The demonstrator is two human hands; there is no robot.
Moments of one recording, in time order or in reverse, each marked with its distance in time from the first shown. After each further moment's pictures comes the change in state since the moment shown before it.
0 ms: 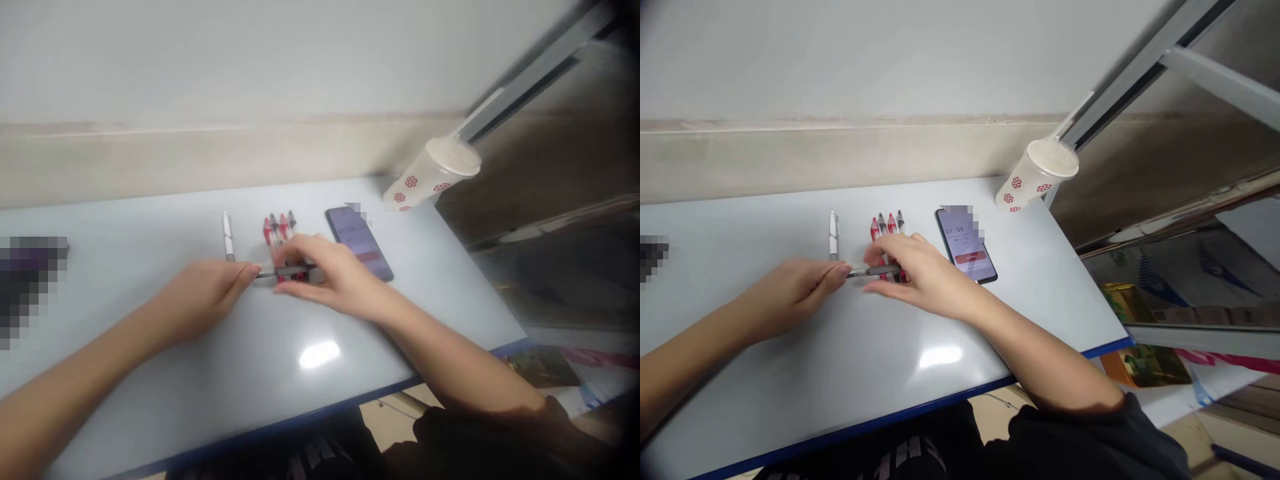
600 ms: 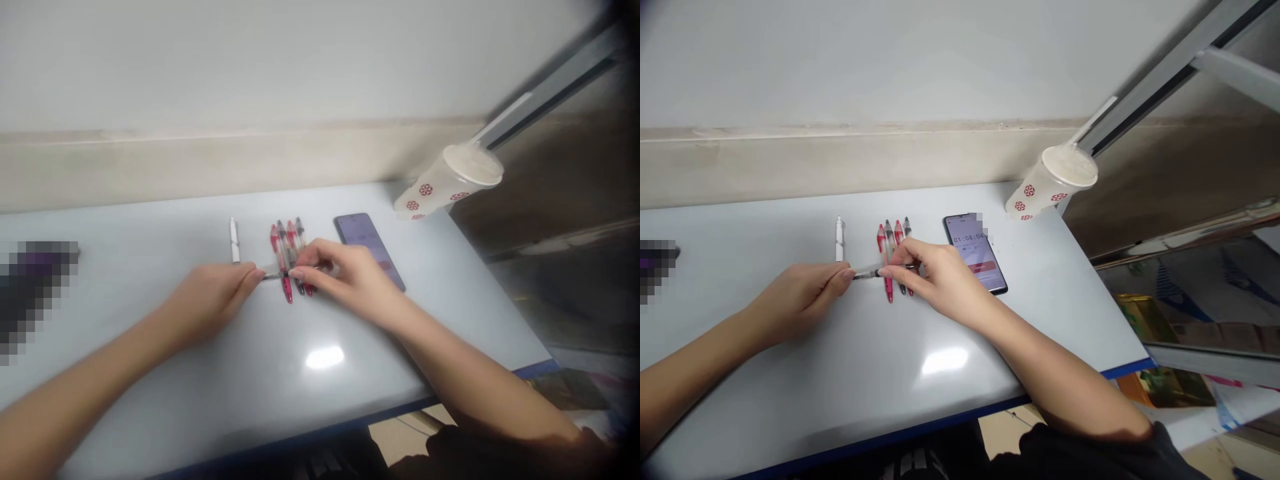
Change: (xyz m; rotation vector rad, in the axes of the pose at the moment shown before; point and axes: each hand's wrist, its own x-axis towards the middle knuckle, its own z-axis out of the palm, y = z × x) left_hand 0.001 -0.008 0.007 0.050 0.059 -0.031; right_hand 0.000 0.007 -0.003 0.158 0.117 0.187
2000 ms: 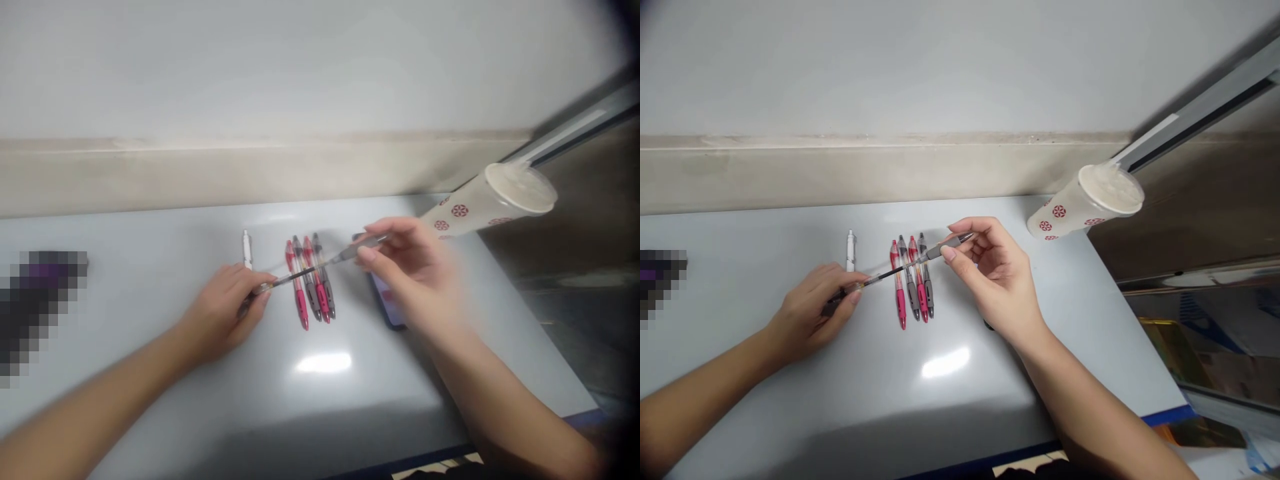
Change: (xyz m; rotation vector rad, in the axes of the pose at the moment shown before) left_hand 0.004 -0.025 0.020 -0.027 0.411 0.322; right_hand 0.012 0.013 -0.018 0.136 0.478 0.025
